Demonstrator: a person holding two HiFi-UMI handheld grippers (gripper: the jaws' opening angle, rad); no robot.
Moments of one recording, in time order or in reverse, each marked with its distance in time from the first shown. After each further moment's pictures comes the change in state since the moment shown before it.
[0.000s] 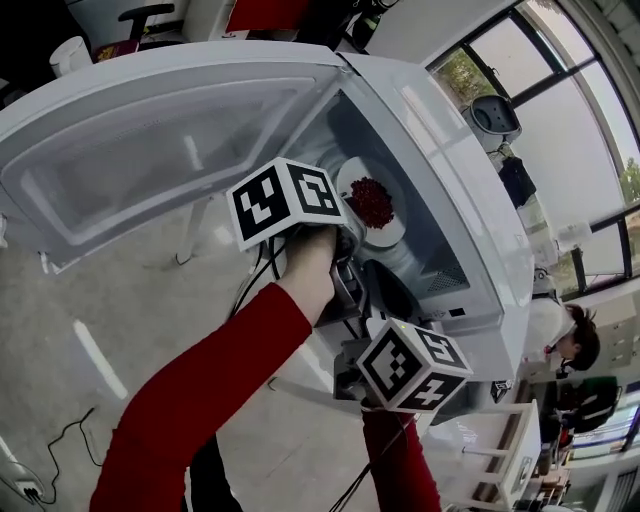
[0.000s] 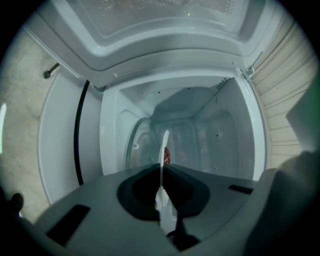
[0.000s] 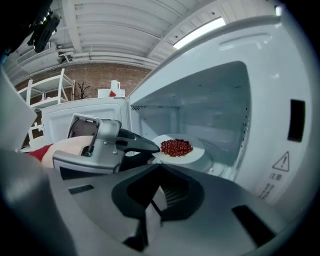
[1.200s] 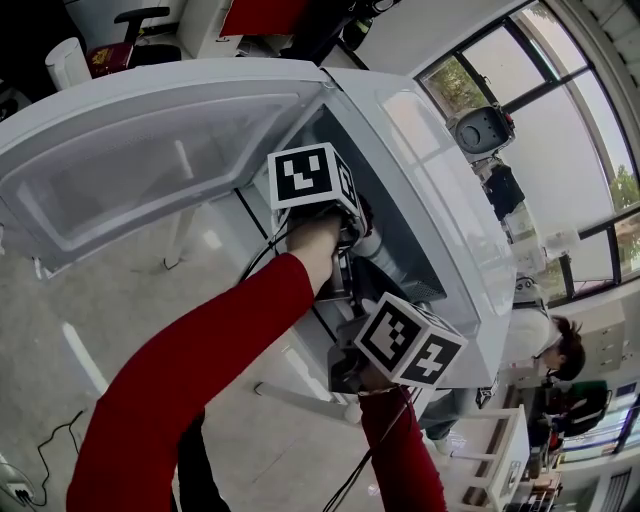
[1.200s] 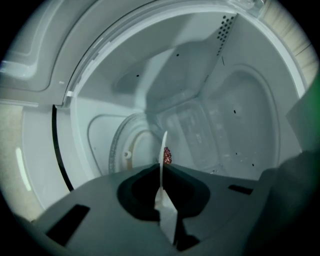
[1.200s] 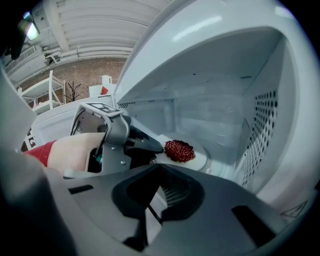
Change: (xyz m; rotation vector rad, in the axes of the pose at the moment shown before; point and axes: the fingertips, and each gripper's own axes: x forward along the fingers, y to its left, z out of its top) left arm 0.033 0.007 0.002 0.229 0.155 0.210; right arm 0.019 -0.015 0.007 0.066 0.107 -0.010
